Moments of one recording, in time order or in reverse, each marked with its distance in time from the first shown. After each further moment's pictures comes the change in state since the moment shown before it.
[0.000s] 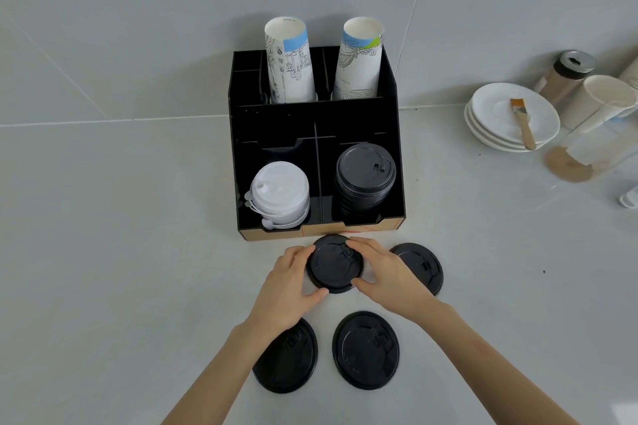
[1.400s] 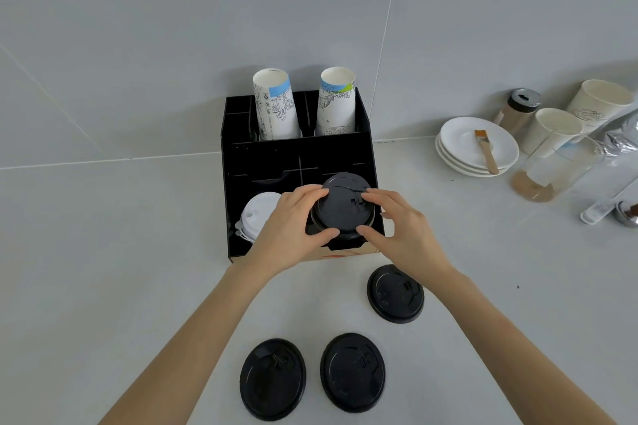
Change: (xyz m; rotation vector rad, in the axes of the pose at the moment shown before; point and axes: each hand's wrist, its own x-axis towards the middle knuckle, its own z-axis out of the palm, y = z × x) left_hand 0.043 0.081 -0.078 0.044 0.206 0.301; right_hand -0.003 -0.041 -0.087 0.050 0.442 -0.116
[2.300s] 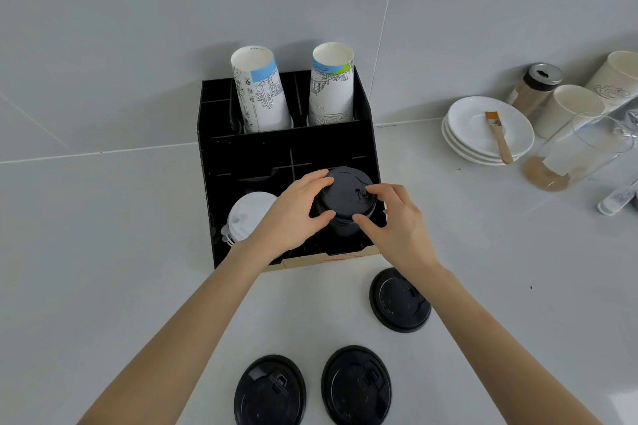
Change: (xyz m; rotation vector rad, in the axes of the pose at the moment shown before) left_hand 0.054 -0.024 0.014 -0.022 -0.151 -0.014; right_hand 0.034 0.022 0.026 -0.022 0.063 0.231
